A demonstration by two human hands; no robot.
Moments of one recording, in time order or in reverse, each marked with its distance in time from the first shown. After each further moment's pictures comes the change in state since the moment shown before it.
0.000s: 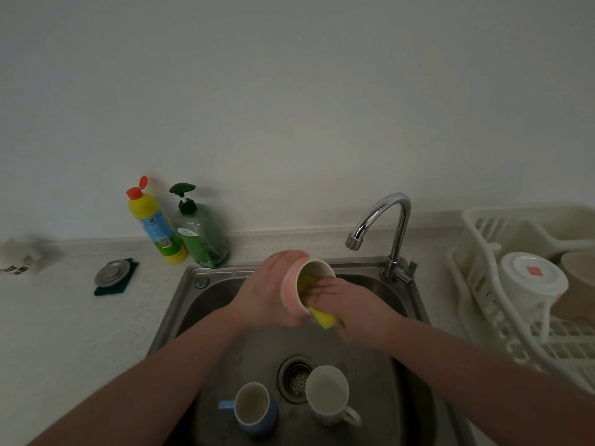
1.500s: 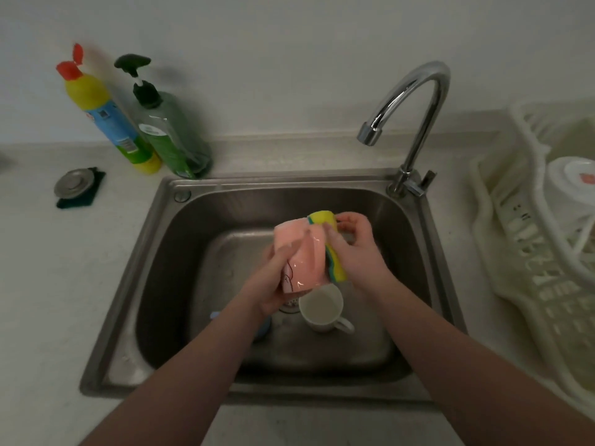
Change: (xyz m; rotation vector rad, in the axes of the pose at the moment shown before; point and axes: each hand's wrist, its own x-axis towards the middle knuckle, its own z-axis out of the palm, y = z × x) left_hand -0.089 0.038 0.098 -1.577 0.071 -1.464; right_hand -0.010 0.004 0.104 1.107 0.493 0.940
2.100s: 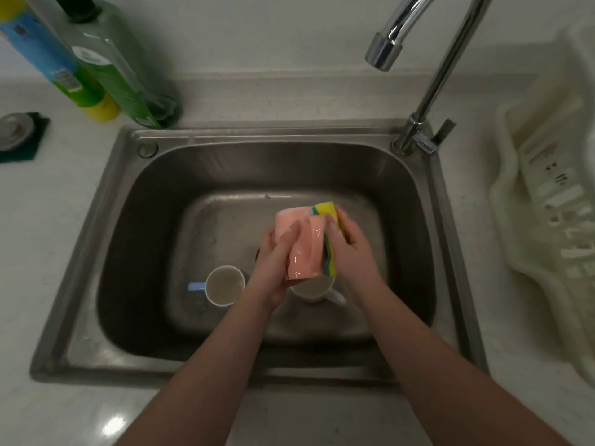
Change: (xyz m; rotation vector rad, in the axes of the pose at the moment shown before) left_hand 0.034 -0.060 -0.001 0.000 0.148 0.010; right_hand 0.005 0.069 0.006 0.099 0.051 0.127
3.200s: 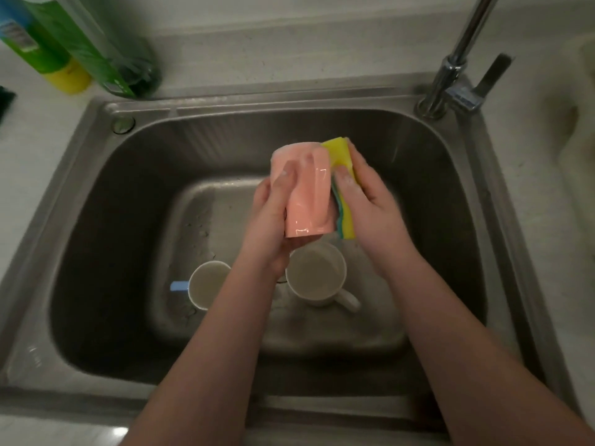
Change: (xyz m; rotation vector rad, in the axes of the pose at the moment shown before) left_hand 0.044 0.012 0.009 -0.031 -0.078 0.170; right_hand 0.035 0.000 -0.011 0.008 -0.094 -0.256
